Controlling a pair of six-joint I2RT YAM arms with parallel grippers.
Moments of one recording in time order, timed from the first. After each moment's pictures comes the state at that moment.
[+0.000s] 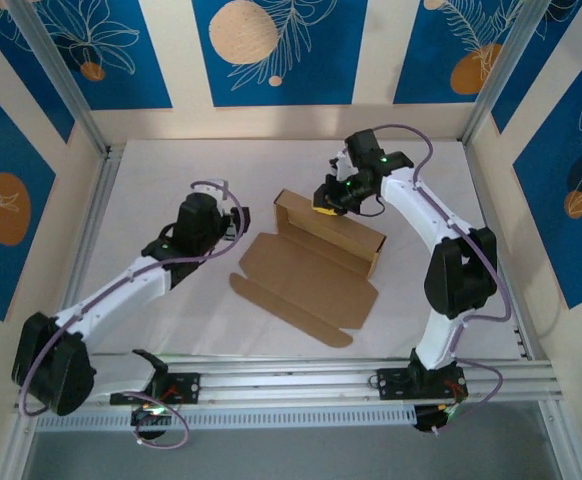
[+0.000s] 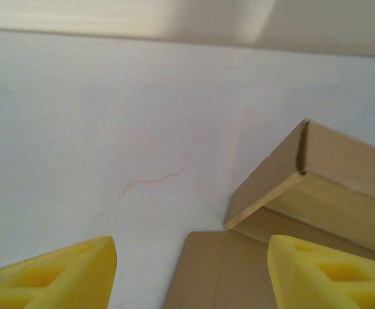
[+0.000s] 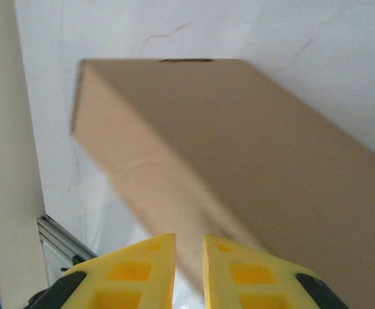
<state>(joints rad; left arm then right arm) -0.53 1.21 0.88 -0.14 -0.17 -0.35 0.32 1.81 1.60 -0.91 -0.54 0.52</state>
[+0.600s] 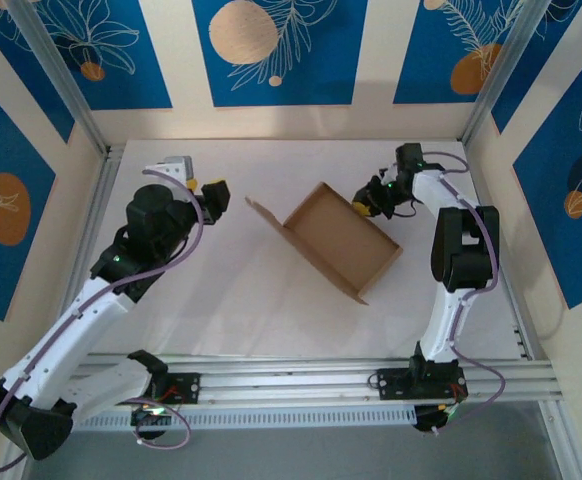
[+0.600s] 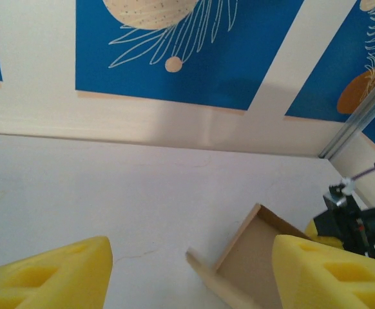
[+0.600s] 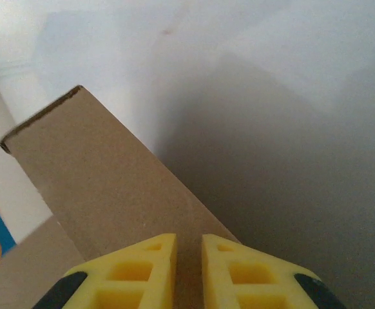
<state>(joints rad) -0.53 0.98 1.04 -0.27 -0.20 -0.35 0.02 1.98 1.47 -0.72 -0.68 0.63</state>
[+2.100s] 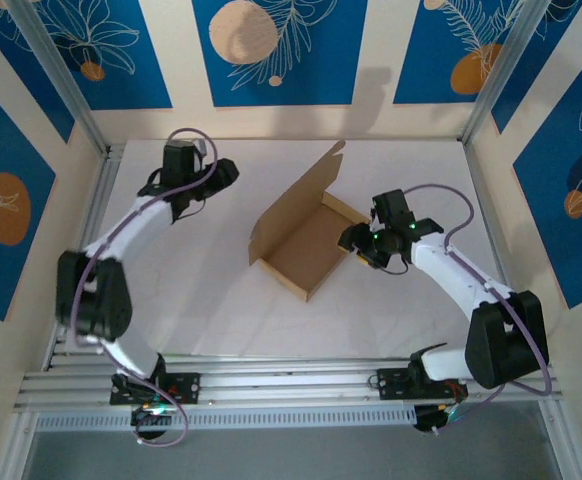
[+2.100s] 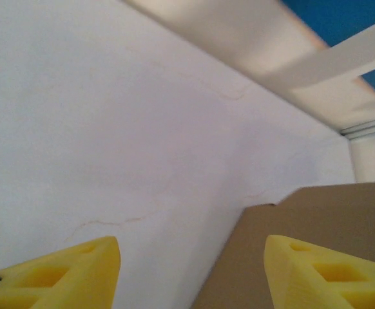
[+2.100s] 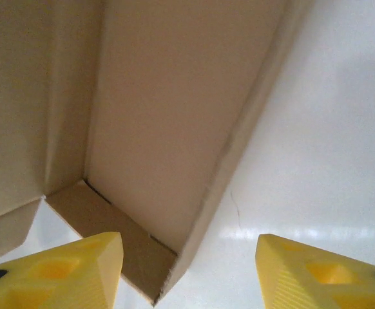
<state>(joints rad) -0.25 1.59 1.25 -0.23 0.25 -0.67 0.31 1.34 0.95 -0.63 -0.28 0.73</state>
